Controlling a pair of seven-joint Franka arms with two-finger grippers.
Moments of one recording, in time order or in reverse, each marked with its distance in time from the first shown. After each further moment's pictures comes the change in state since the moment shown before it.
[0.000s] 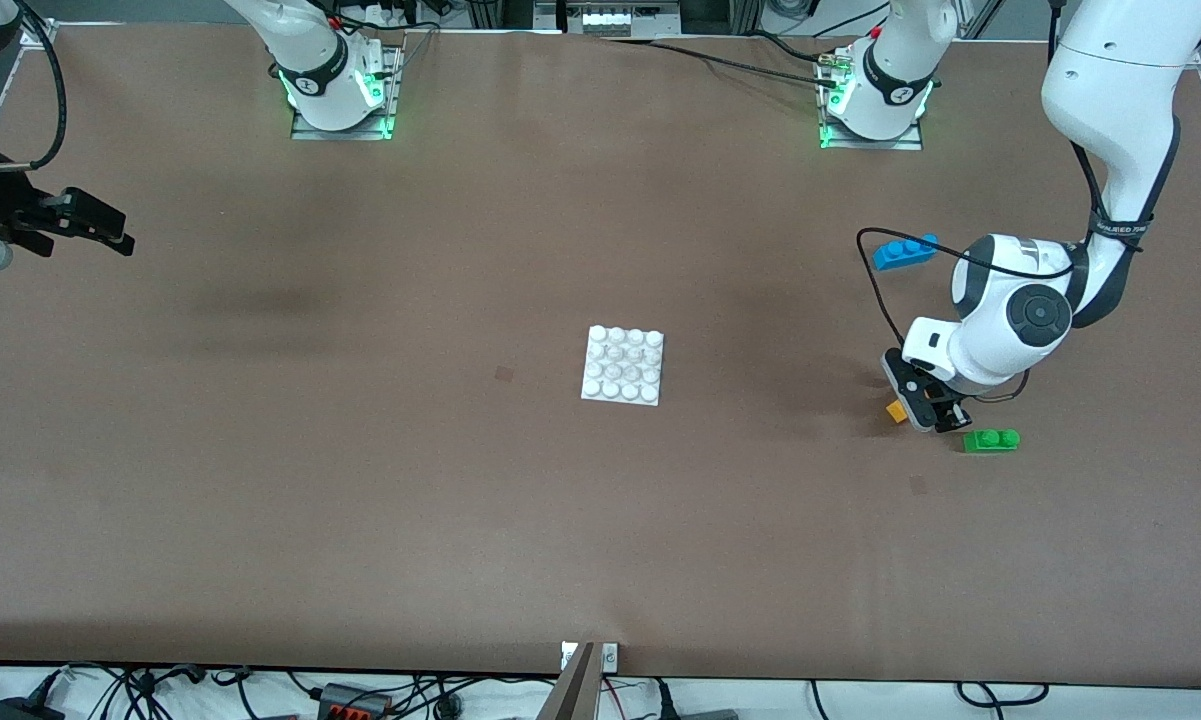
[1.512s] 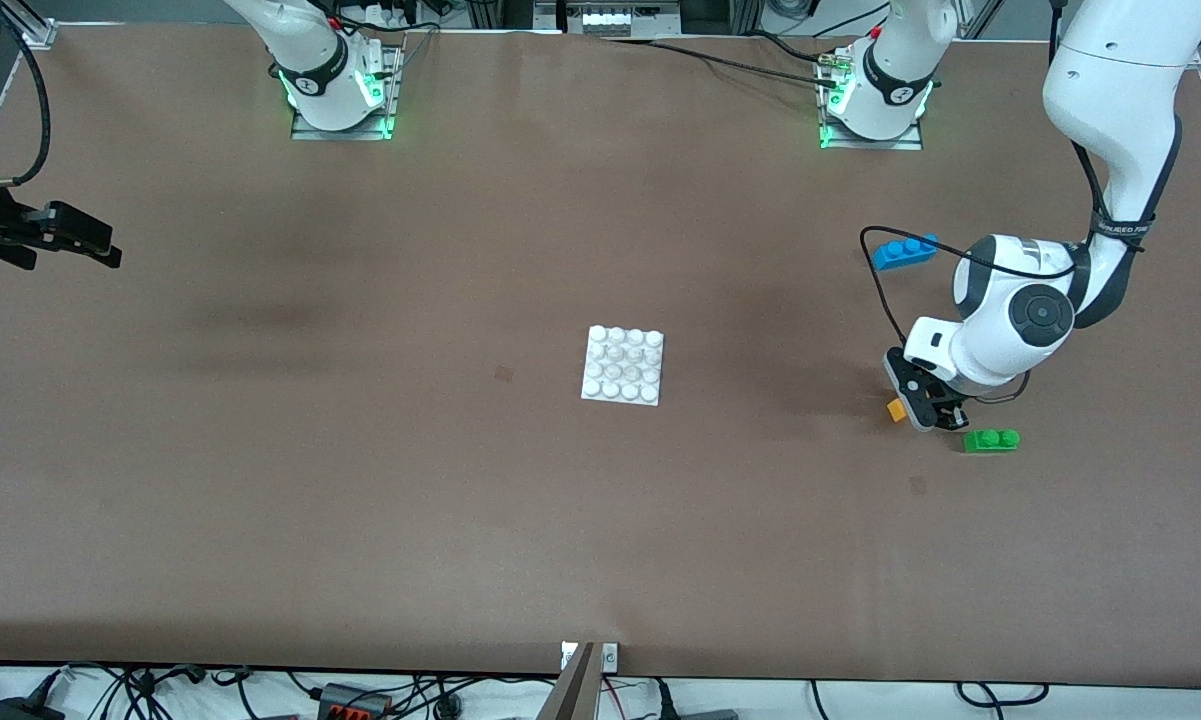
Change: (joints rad) left arm 0.010 -0.005 0.001 0.003 0.000 0.004 0.029; right arm 0.016 0.077 -0.008 0.114 -0.008 -0.066 0.000
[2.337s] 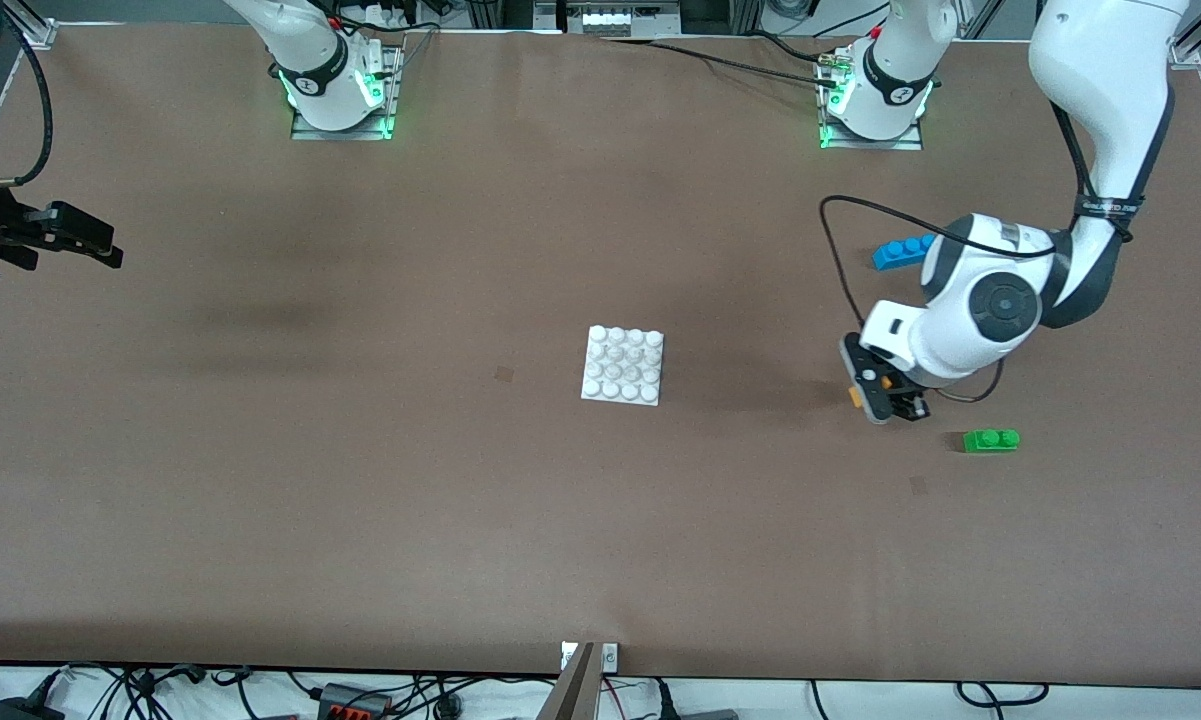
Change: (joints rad) left arm -0.015 -0.066 -0.220 0.140 0.000 -0.345 -0.183; right arm 0.001 0.000 0.000 0.000 0.000 0.000 0.000
